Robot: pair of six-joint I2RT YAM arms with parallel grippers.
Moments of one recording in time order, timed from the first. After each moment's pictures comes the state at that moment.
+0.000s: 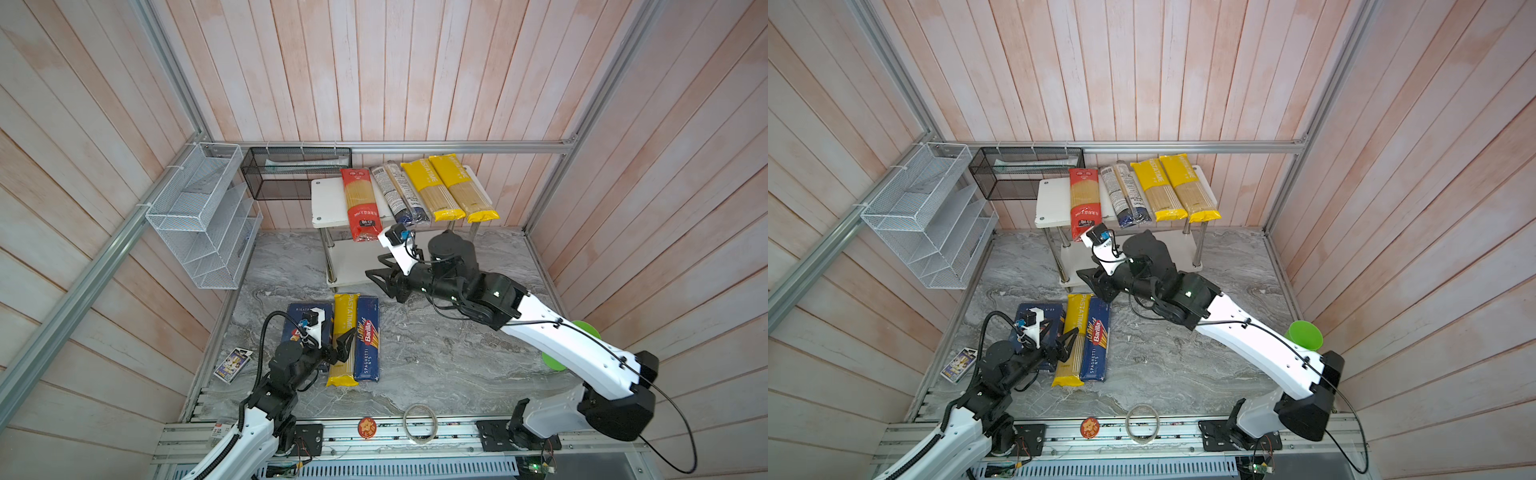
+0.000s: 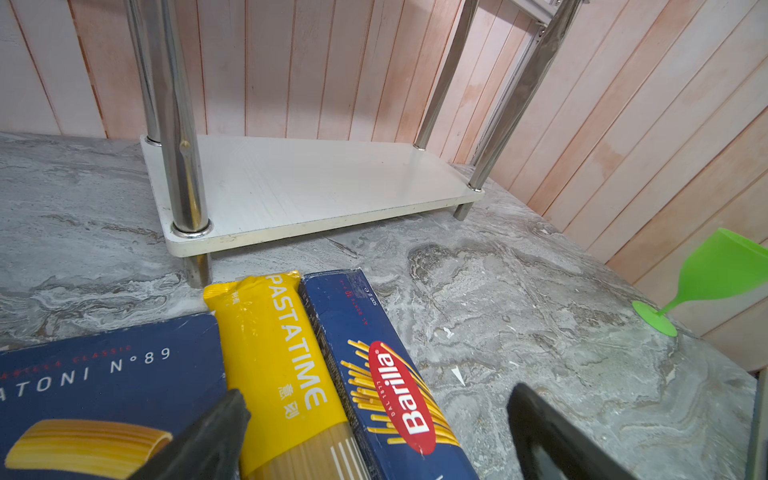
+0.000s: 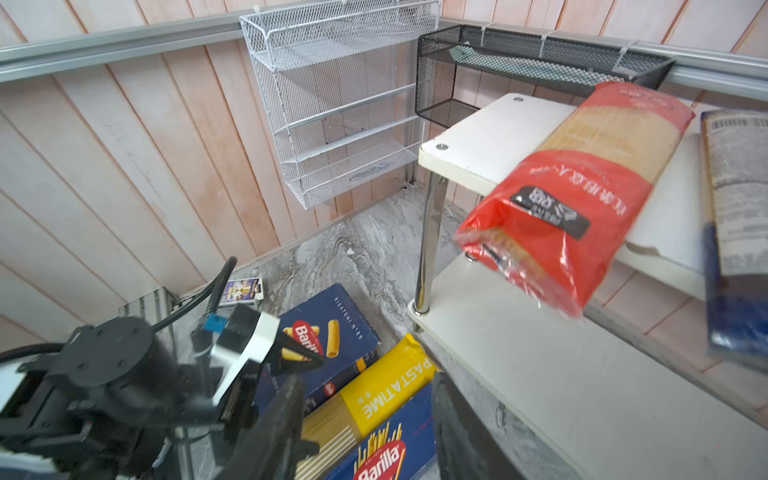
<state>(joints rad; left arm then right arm) -0.43 0.57 0.11 0.26 0.15 -0.25 0.99 1.34 1.48 -0.42 -0.05 0.08</state>
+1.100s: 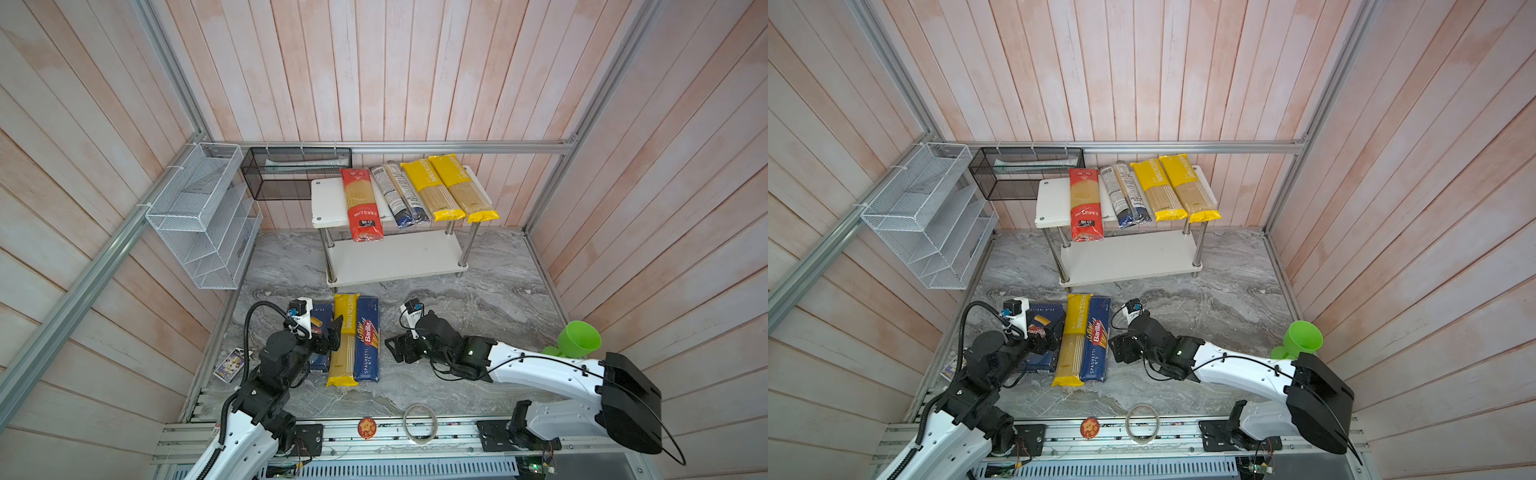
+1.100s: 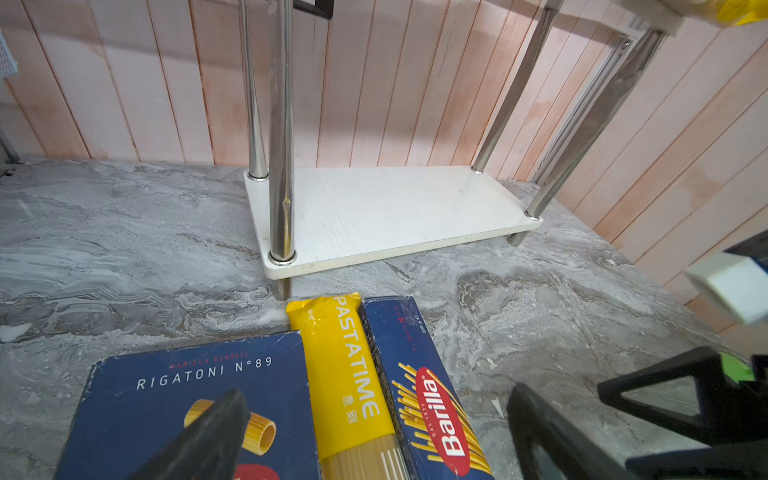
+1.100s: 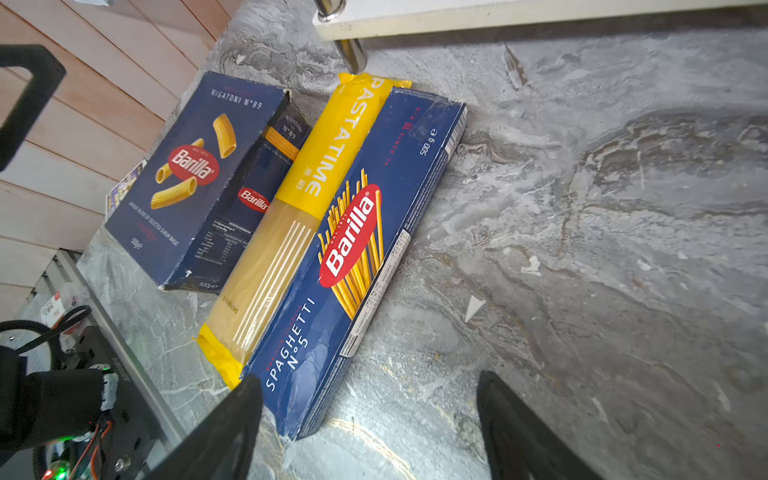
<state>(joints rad) -0.43 0.51 0.35 -0.11 -0.03 -0.23 1.06 1.35 0.74 -0.09 0.11 0.62</state>
